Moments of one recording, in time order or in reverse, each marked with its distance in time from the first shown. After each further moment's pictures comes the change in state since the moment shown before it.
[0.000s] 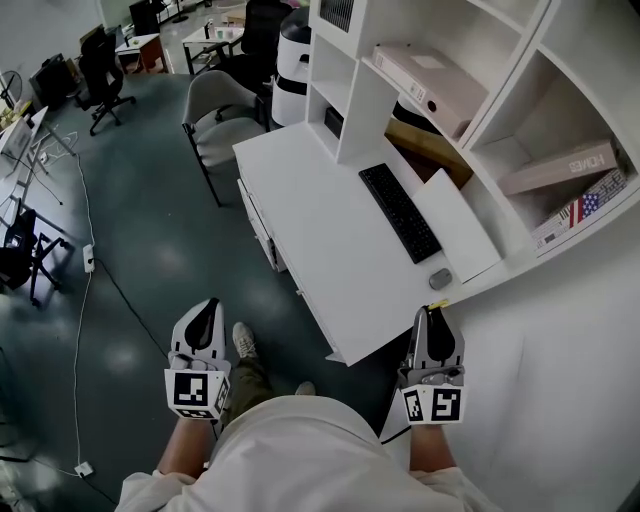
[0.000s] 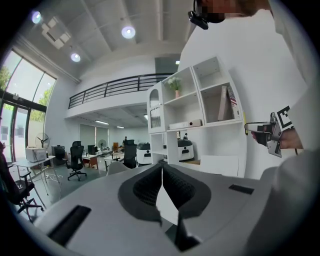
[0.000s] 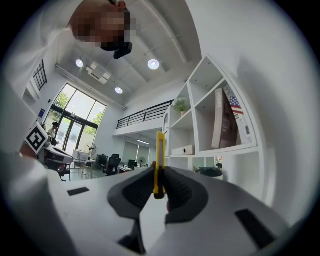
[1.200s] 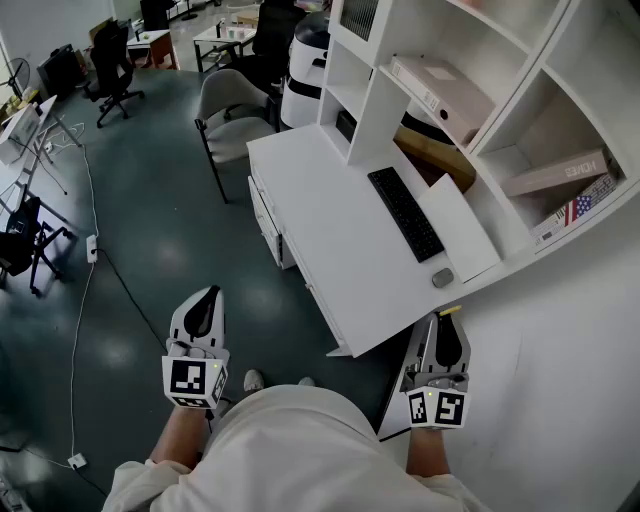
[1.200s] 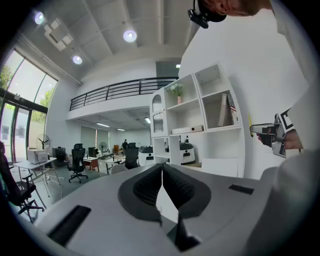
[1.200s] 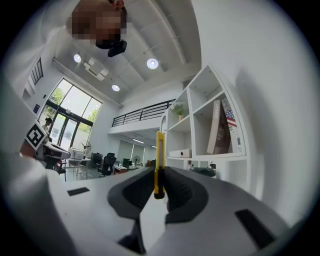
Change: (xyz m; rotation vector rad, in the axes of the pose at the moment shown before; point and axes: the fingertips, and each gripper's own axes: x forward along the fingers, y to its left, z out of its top) left arm -0.036 0.034 0.021 0.002 -0.036 0.002; right arm -0.034 0.023 0.024 -0.015 0.011 -0.072
